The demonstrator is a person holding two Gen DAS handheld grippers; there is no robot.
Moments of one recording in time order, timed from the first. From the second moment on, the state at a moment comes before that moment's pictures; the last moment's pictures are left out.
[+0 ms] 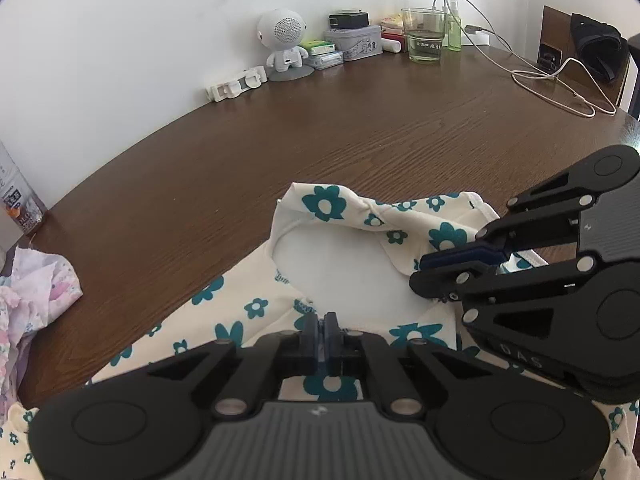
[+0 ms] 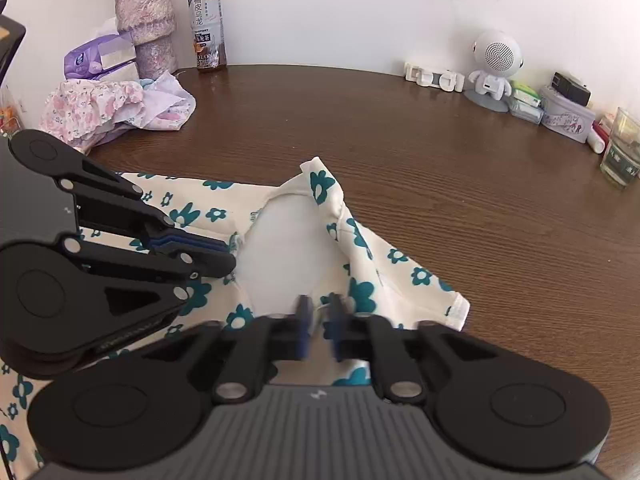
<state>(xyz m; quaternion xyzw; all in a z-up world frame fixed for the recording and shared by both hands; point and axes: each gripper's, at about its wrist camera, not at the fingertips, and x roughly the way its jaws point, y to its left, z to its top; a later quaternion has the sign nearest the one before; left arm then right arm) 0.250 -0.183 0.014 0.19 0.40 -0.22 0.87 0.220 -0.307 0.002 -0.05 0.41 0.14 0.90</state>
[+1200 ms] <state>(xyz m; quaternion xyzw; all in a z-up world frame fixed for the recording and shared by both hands) 0.227 -0.173 0.021 0.17 0.39 -0.25 0.87 0.210 -0.311 0.006 -0.02 0.40 0.14 0.91</state>
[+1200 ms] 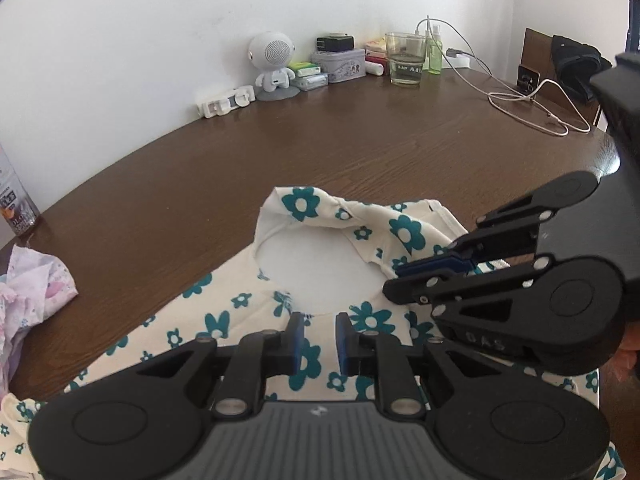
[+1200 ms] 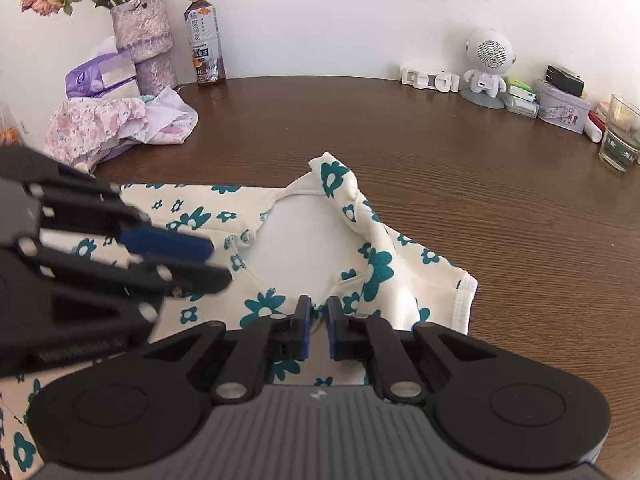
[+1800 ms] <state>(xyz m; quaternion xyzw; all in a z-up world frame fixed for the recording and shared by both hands) 0.224 -0.180 0.021 0.14 0.39 -0.28 0.87 0.173 -0.330 0.001 -0.05 0.39 0.12 0.91</state>
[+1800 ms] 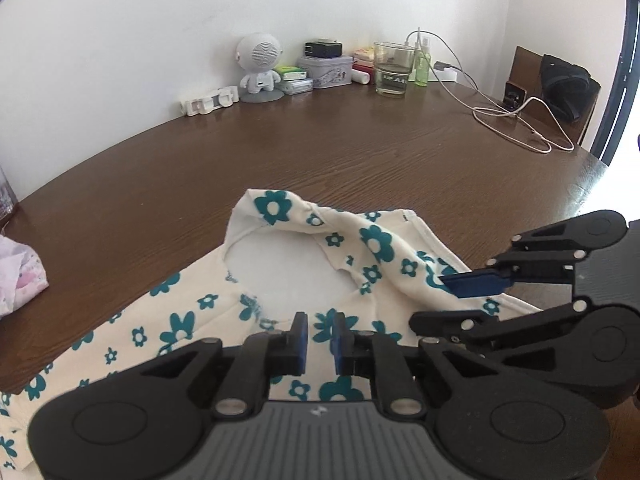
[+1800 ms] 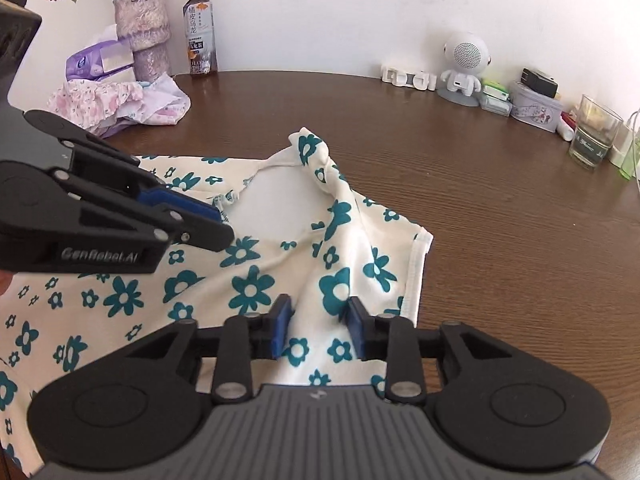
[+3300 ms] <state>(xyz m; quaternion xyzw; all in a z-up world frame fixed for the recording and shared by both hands) 0.215 -0.161 0.016 0.12 0.41 -0.29 0.85 0.215 -0.362 0.027 0.04 0.36 0.12 0.92</state>
